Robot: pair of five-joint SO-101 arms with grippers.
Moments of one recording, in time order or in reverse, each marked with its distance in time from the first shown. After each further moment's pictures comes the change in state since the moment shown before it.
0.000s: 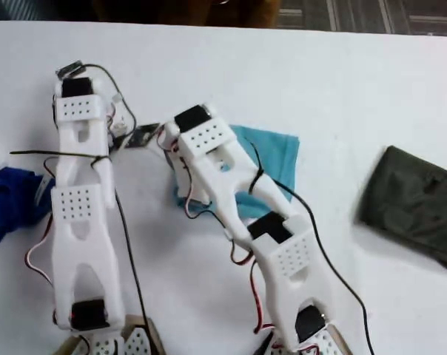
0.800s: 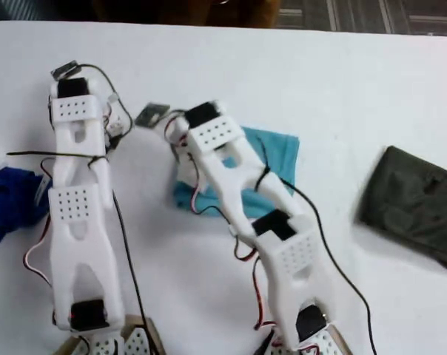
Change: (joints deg) left arm -1.1 0.0 0.0 -0.6 0.0; right arm 1.5 0.6 1.1 -10.3 -6.9
